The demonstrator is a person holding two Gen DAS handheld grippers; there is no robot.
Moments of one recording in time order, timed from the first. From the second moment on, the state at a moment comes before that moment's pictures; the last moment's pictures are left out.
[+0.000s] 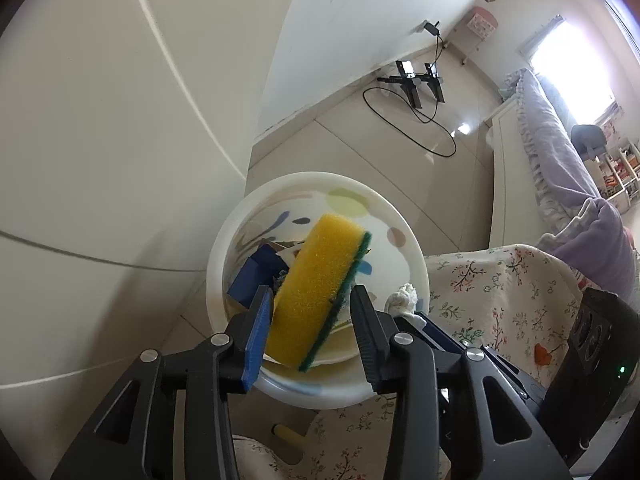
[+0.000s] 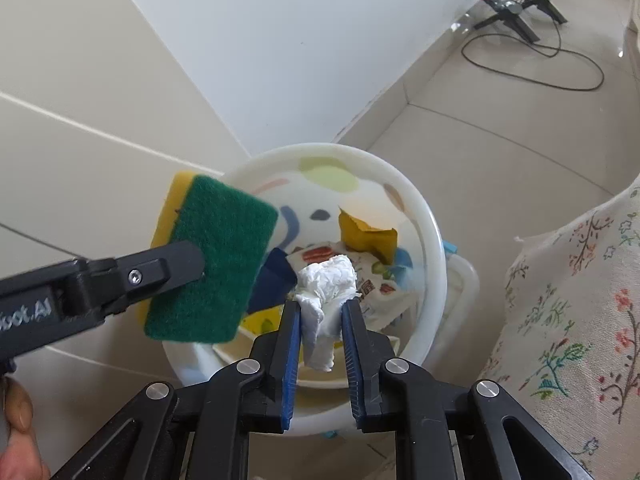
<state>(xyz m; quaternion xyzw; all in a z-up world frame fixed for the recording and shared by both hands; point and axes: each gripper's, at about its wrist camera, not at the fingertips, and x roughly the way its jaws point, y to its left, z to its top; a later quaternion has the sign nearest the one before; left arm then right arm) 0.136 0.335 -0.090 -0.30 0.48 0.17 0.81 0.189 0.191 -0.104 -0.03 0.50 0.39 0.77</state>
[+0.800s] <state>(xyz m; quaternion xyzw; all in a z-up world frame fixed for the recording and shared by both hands) 0.128 0.300 -0.045 -0.31 0.46 0.14 0.82 0.198 0.060 -0.055 0.10 0.48 0.32 0.81</state>
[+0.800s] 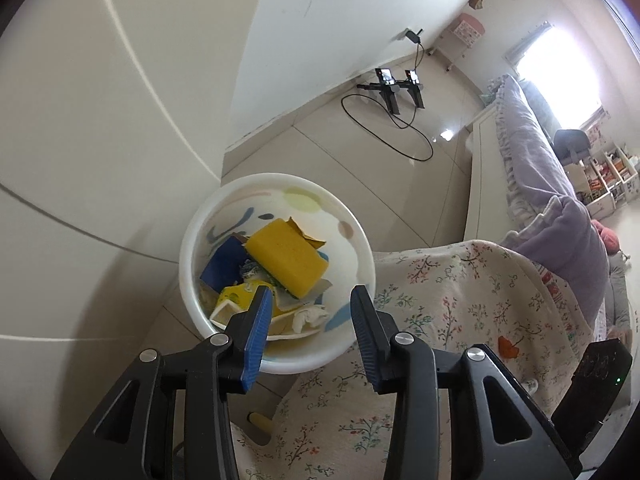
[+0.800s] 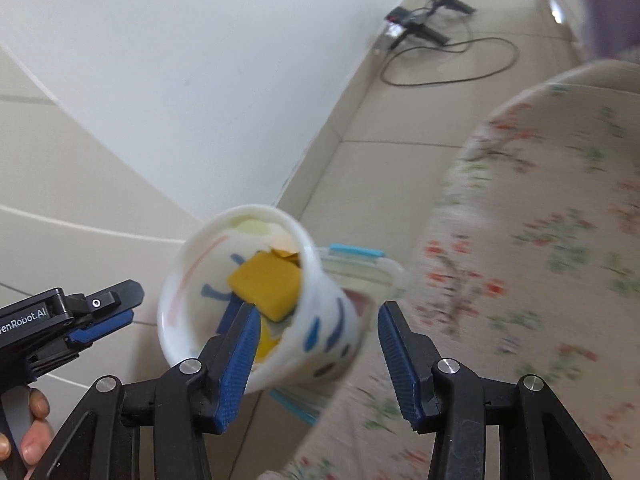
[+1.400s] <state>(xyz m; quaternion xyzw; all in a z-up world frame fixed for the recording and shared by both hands) 0.211 0.021 0.002 0.01 0.53 -0.08 0.84 0.156 -0.249 -0.081 0.36 0.50 0.00 0.79</state>
